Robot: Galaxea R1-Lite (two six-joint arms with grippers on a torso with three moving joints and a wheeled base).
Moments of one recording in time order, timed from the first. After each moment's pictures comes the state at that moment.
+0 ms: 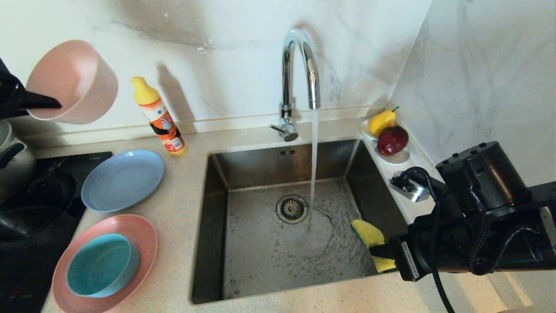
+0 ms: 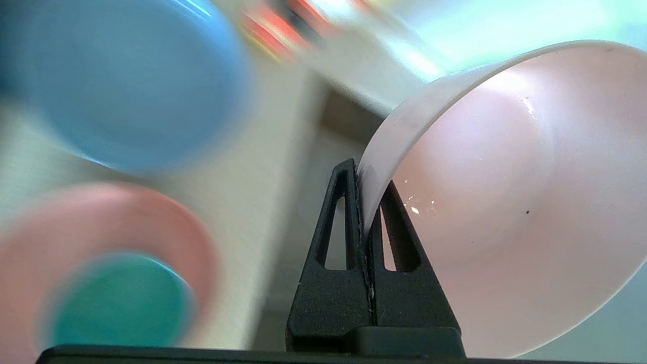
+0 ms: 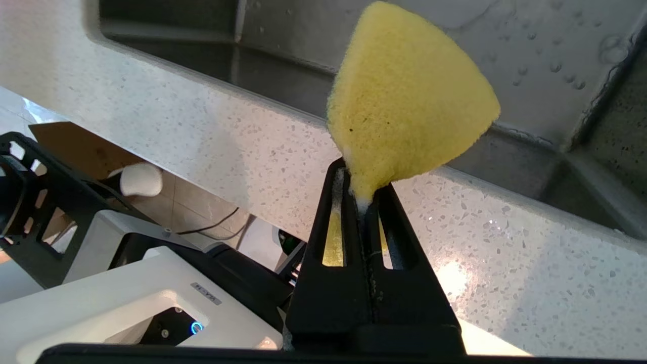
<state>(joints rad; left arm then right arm) 0.27 1.43 -1.58 0.53 -0.42 -0.54 0.60 1.52 -0.97 0.19 0.11 0.27</state>
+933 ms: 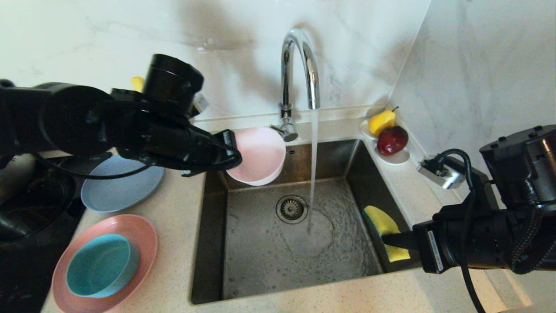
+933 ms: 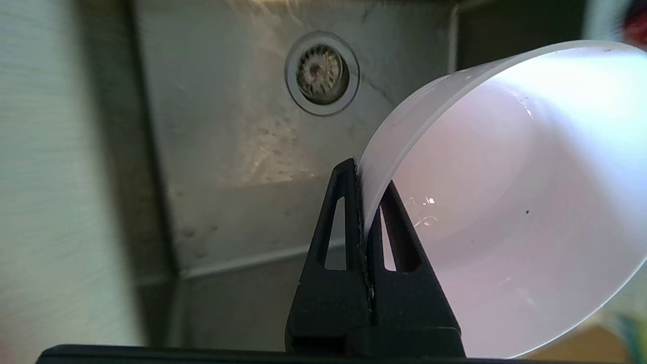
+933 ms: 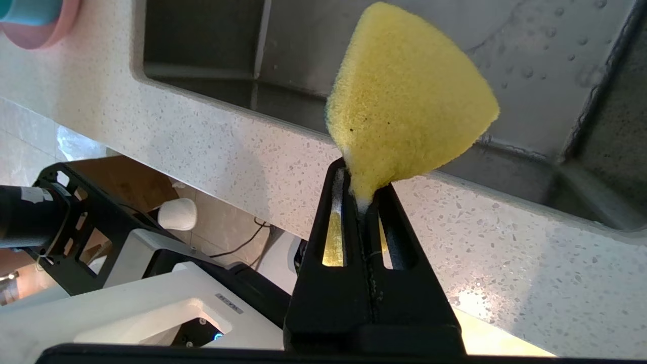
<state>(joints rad) -0.47 1.82 -1.53 0.31 0.04 -0.52 0.58 1.41 -0.96 0.18 0.11 0.32</state>
